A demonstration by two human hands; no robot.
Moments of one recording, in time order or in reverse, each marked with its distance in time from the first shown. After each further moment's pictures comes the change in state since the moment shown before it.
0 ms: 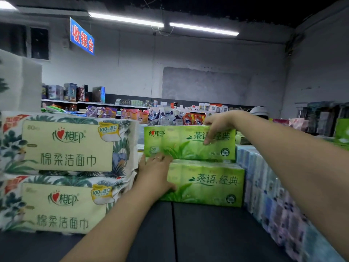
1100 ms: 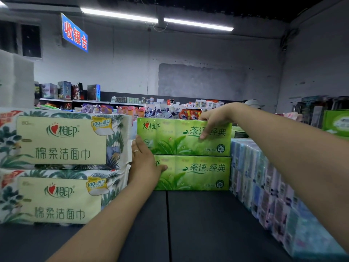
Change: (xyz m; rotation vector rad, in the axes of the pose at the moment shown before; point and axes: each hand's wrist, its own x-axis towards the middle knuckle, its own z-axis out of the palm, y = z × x) left_hand -0.013 0.013 -0.008 -0.446 0.202 -0.307; right_hand -0.031 -0.003 -0.002 0.051 -0.077 0.018
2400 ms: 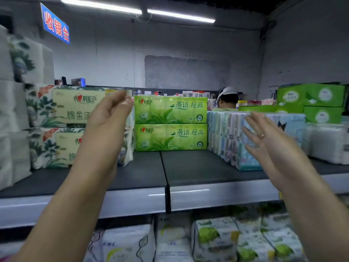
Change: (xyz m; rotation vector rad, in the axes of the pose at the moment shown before) left_hand -0.163 0.018 -0.142 -1.007 0.054 0.135; right_hand -0.283 -0.024 0.180 1.448 0.865 -0.093
